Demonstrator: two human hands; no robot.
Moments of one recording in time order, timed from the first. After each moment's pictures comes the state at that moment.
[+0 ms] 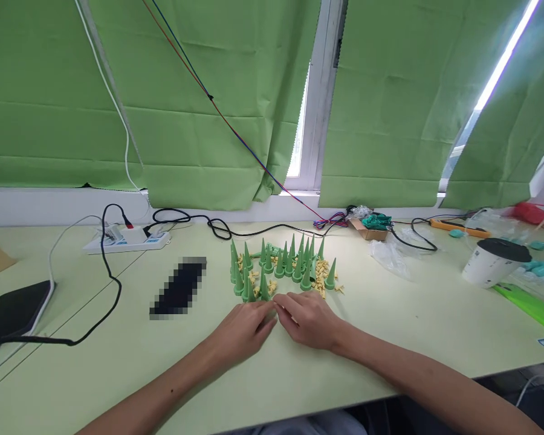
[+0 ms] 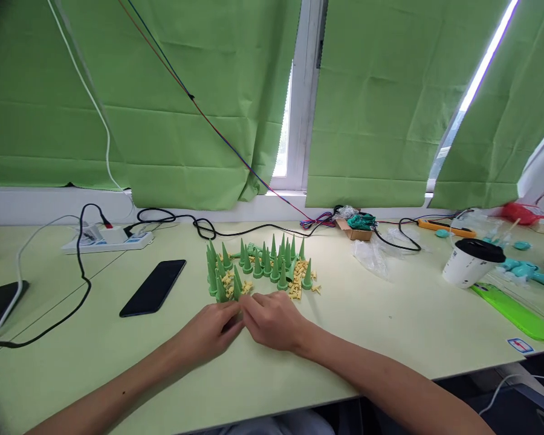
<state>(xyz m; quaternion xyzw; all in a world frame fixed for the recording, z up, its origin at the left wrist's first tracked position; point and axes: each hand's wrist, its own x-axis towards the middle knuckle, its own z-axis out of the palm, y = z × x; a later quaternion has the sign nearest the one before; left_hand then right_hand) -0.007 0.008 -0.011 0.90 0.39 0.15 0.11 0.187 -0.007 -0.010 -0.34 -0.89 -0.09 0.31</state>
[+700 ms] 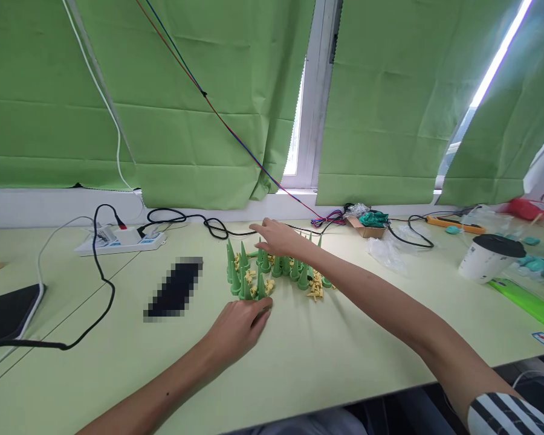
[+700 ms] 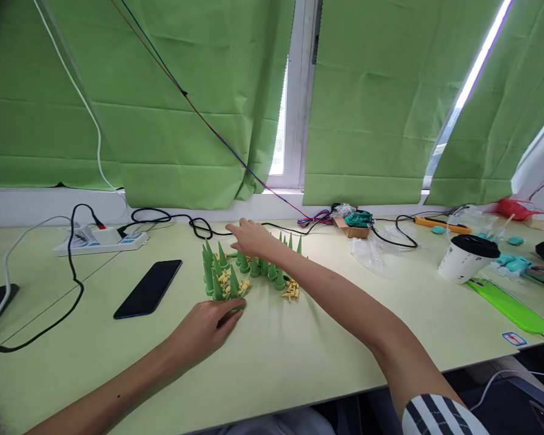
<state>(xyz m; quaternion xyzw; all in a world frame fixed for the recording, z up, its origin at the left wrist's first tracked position) -0.010 0.012 -0.015 0.88 0.44 0.16 0.07 0.157 0.129 0.080 -0.45 -0.88 -0.11 0.09</state>
